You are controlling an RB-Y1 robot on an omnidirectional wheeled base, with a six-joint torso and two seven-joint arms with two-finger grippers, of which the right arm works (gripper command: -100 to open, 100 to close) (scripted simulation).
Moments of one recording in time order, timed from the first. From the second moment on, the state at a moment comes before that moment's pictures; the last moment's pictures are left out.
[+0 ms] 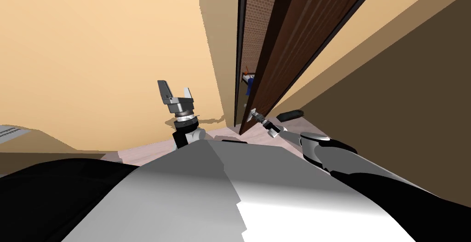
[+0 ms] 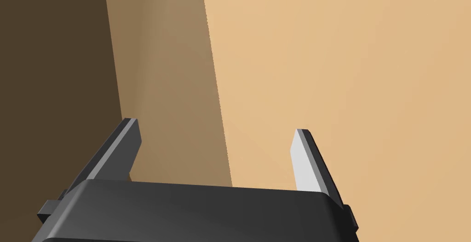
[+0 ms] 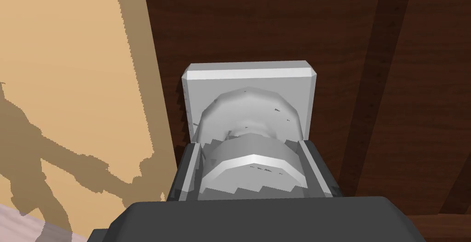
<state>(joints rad) -0.58 -0.80 1.43 -0.84 -0.91 -1.01 -1.92</state>
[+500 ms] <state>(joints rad) -0.58 -0.81 1.47 -0.82 -0.89 -1.05 -1.95</state>
